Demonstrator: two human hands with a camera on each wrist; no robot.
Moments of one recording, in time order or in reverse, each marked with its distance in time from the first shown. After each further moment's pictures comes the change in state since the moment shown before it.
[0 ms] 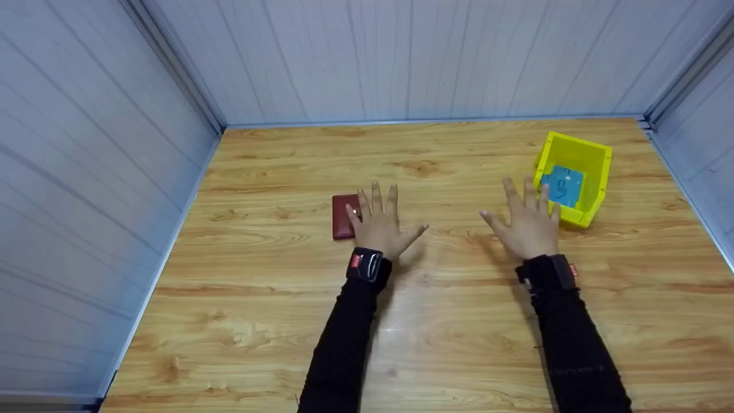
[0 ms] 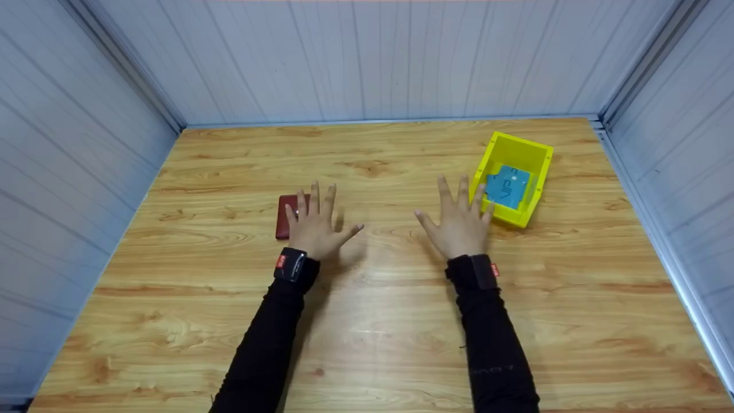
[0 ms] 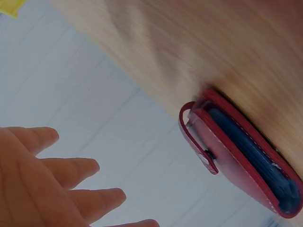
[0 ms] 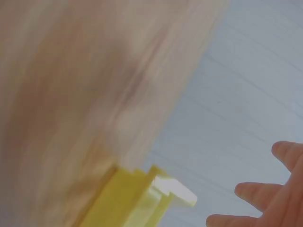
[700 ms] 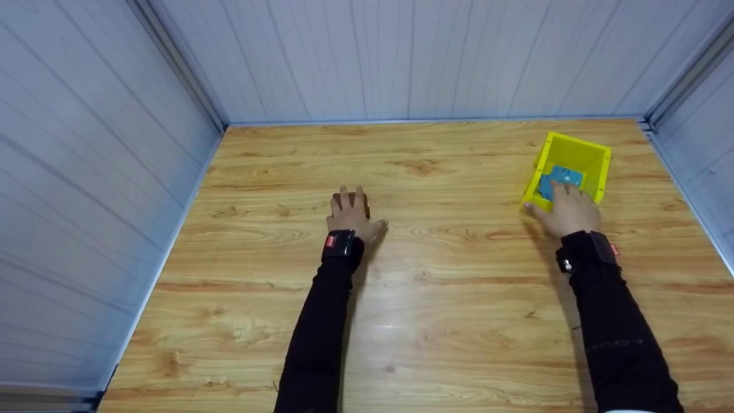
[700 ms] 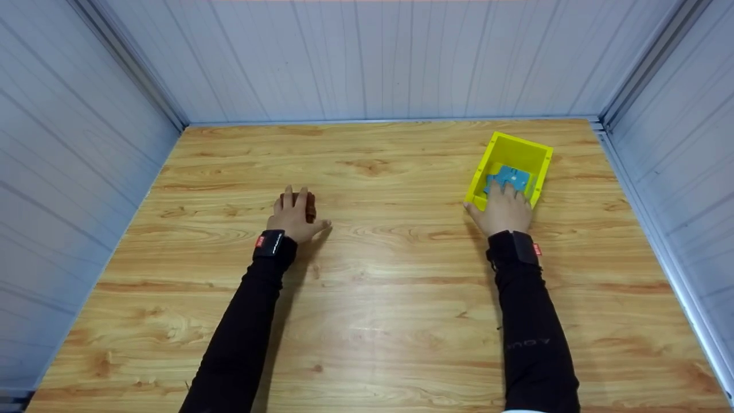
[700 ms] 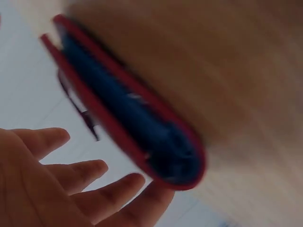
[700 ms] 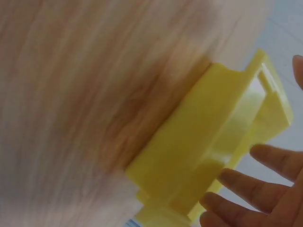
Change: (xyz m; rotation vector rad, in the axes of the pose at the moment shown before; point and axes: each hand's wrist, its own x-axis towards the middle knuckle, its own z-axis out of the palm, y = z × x) left_hand 0.026 -0.058 0.001 -0.128 -0.182 -0.164; right_hand 0.028 0.072 -0.032 -0.079 -0.090 0.067
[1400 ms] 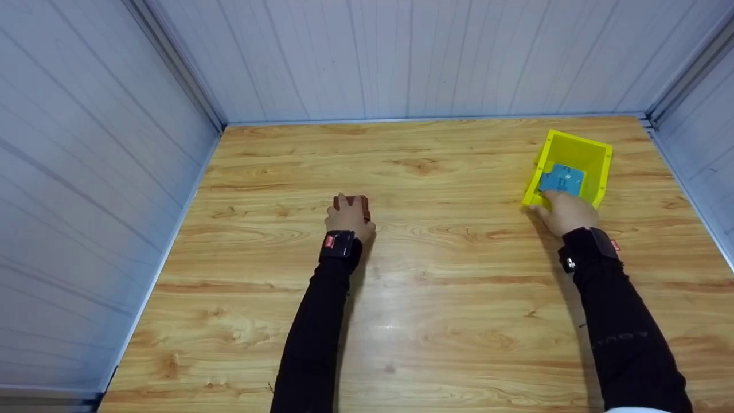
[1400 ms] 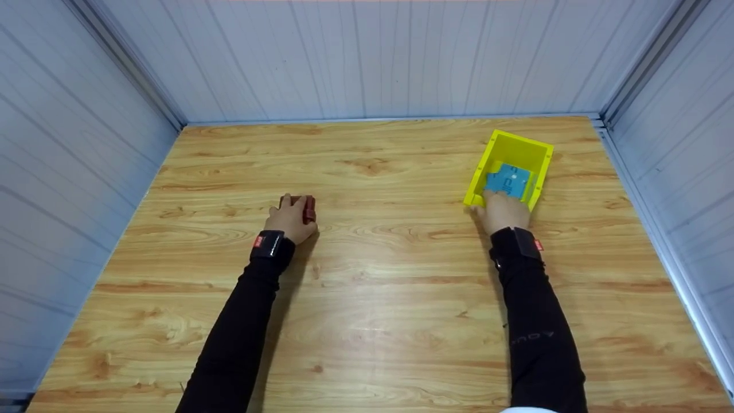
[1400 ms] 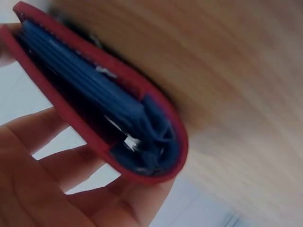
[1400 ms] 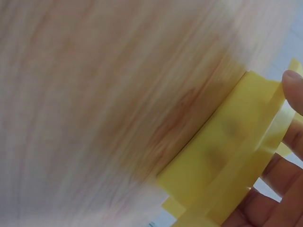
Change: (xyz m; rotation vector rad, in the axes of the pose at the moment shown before) left_hand -0.005 0.002 -0.010 0.052 -0.037 -0.029; right_hand 0.007 0.008 0.005 -0.018 -0.122 -0.059
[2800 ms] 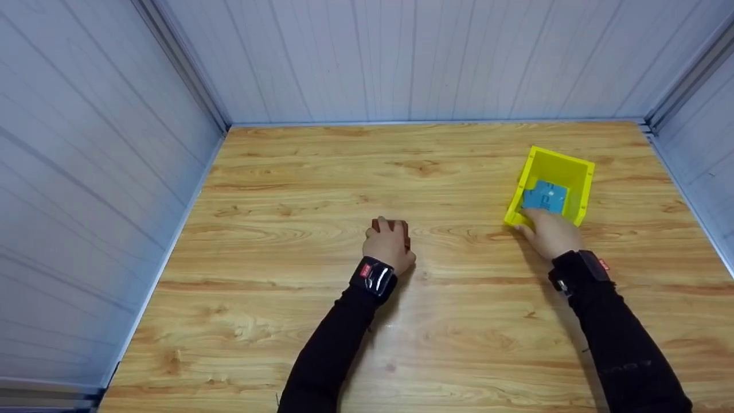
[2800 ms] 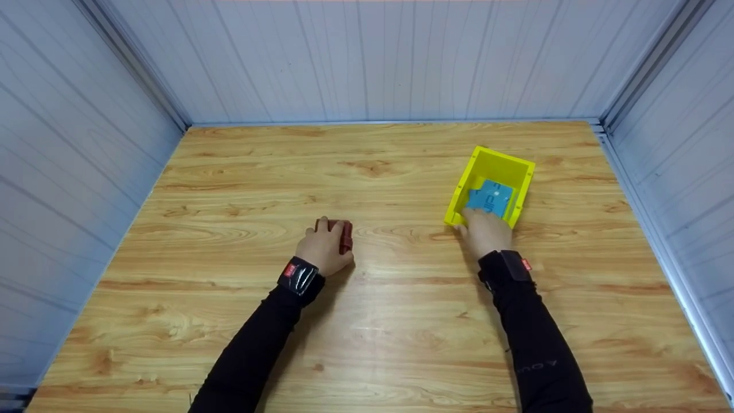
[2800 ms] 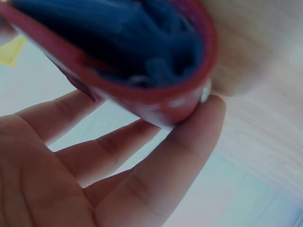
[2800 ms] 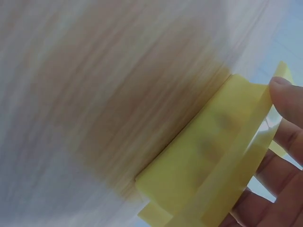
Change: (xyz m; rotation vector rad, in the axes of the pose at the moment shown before) left_hand -0.061 0.054 0.034 0.213 0.092 0.173; right_hand -0.029 -0.031 0.019 0.004 0.033 -0.119
